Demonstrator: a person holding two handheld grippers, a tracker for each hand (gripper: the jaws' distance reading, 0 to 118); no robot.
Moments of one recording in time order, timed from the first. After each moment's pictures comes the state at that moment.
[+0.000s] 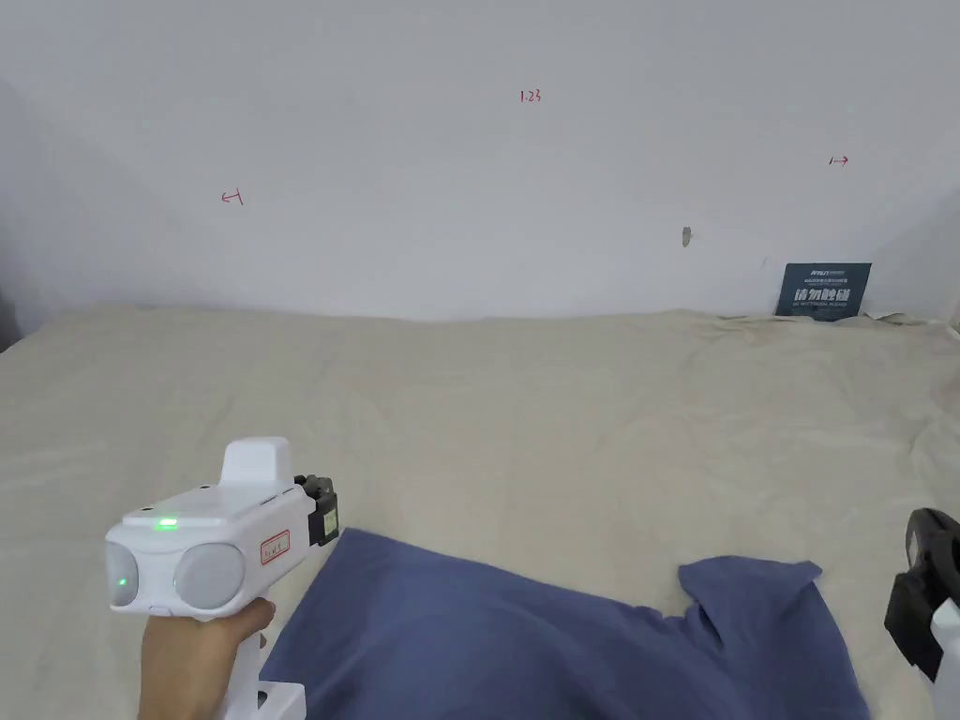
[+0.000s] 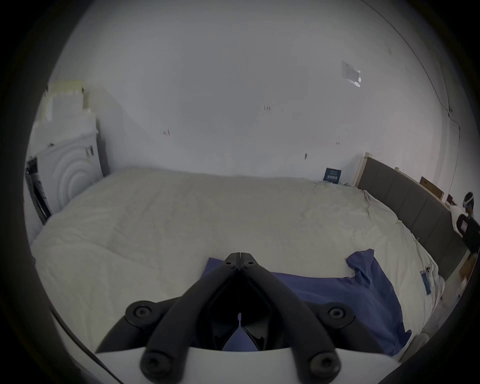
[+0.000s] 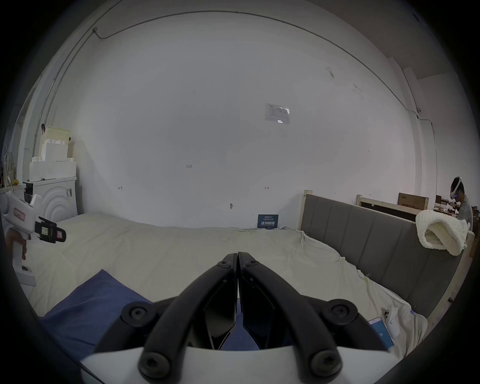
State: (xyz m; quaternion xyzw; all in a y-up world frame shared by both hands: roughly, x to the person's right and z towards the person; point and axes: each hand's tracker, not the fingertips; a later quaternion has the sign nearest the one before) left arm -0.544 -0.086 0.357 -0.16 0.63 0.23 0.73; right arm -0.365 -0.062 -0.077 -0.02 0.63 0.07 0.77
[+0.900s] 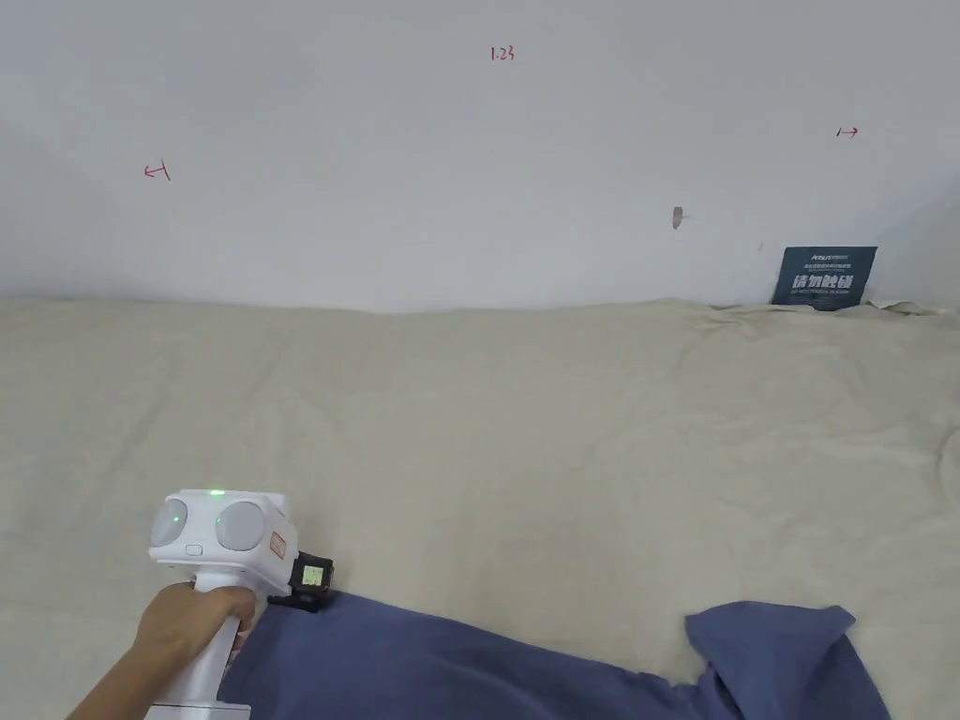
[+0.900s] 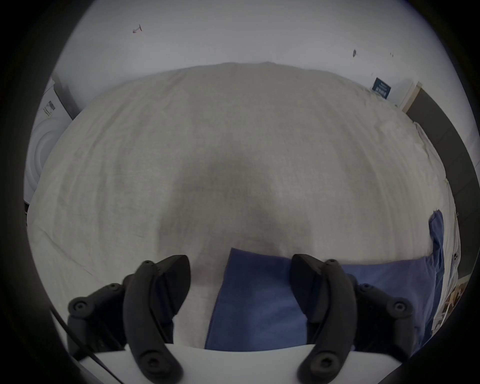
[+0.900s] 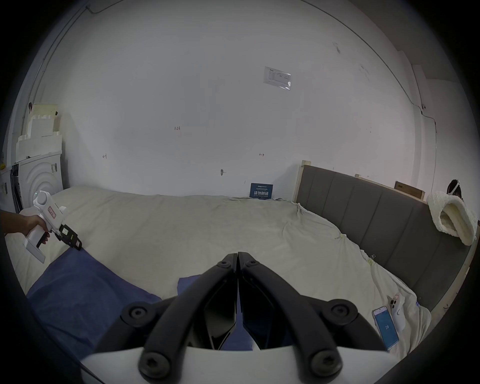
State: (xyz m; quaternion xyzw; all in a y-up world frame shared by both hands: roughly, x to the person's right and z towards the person) left arm -0.759 -0.243 0.363 -0.39 0.57 0.37 0.62; right arm -0.425 -0.122 -0.100 -0.07 0.61 0.14 0.78
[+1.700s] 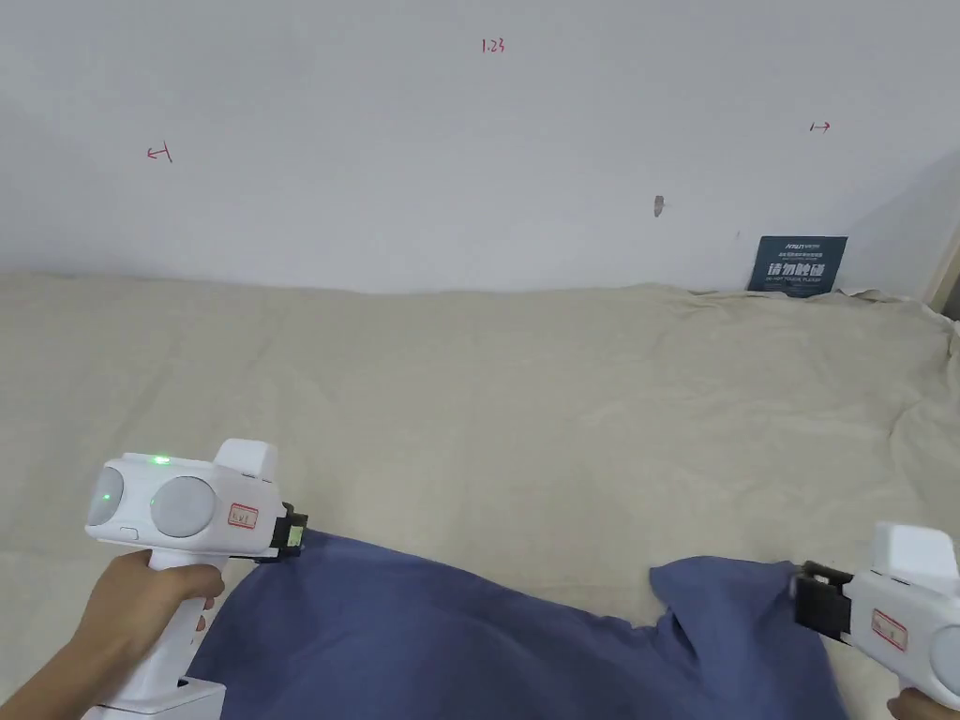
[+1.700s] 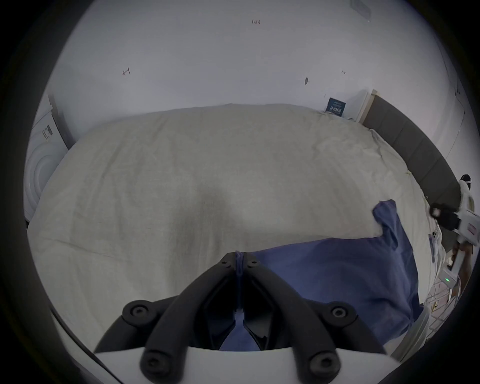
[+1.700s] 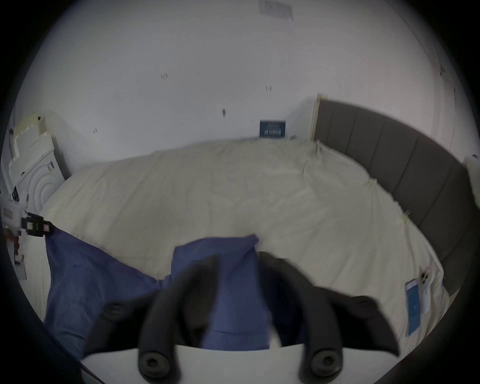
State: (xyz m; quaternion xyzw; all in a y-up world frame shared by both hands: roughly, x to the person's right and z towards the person) left arm -0.641 -0.139 0.355 -0.32 0.55 0.30 0.71; right arm -0.539 -0.170 -0.156 -0.30 0.60 0.22 0.71
